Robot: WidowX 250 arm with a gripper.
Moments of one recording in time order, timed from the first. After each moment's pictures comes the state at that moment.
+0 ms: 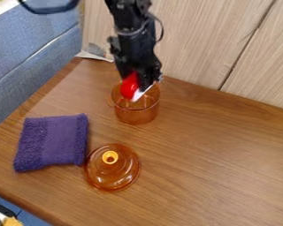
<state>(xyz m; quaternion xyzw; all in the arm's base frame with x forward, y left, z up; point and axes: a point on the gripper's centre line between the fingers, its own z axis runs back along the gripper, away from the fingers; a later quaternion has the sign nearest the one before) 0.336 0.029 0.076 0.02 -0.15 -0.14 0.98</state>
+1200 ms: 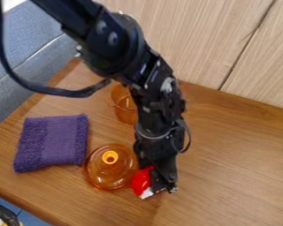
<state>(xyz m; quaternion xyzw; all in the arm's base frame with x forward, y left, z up) 0.236 -0.055 0.002 -0.01 -0.06 -0.31 0.95</state>
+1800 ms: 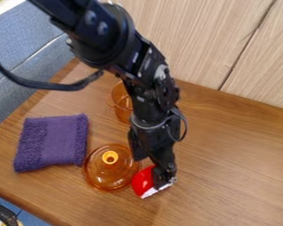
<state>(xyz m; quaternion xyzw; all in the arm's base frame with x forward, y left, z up) 0.239 -0.049 0.017 -0.01 -0.07 -0.28 0.96</state>
